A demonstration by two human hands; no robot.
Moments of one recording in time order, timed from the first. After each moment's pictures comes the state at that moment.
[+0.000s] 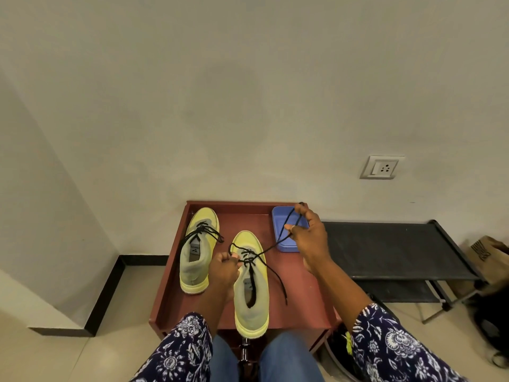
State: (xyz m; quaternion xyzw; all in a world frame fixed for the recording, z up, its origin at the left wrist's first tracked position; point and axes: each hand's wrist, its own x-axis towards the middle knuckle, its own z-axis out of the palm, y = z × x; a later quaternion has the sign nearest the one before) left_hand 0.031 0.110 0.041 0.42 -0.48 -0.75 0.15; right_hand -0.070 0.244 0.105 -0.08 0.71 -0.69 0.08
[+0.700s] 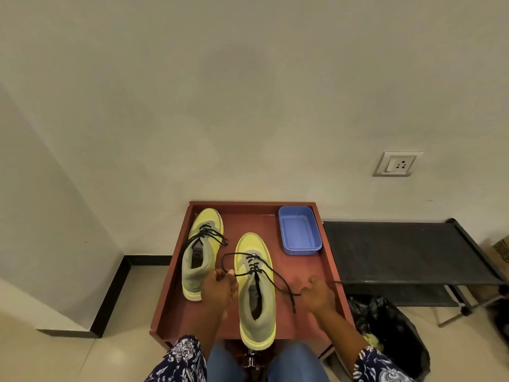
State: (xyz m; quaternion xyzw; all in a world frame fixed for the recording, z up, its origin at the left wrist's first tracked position) left_hand 0.041 0.092 0.001 0.45 -0.52 -0.71 0.14; right_hand -0.056 0.273 -0.001 0.03 0.90 -0.36 0.23
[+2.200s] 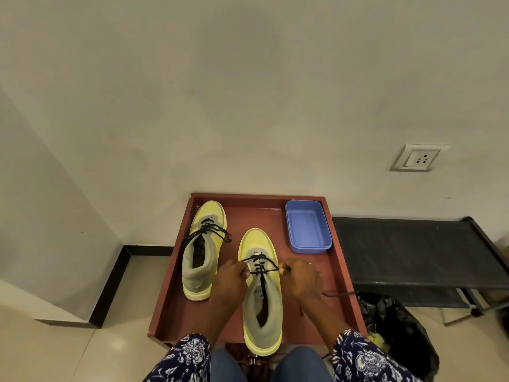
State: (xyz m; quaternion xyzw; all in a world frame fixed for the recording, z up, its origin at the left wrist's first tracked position) left_hand 0.020 0.076 -0.015 0.24 -0.92 -0.28 0.09; right_hand -0.070 0.213 0.004 -0.16 0.96 -0.20 0.13
